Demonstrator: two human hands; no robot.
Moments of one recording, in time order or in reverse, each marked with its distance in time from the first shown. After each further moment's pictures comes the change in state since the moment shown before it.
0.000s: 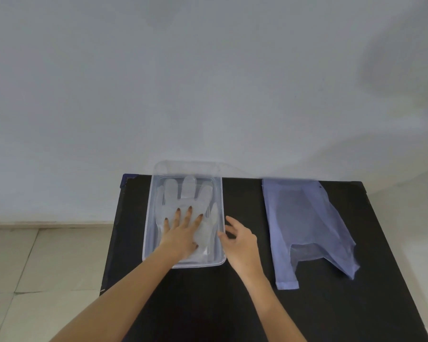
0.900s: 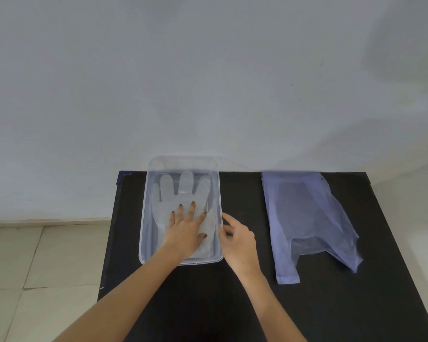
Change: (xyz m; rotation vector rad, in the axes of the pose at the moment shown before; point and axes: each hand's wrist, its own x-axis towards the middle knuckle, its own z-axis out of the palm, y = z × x) left_hand -0.004 0.021 -0.007 -0.006 0.144 0.004; right_hand 0.013 0.025 0.011 -0.019 0.013 -0.096
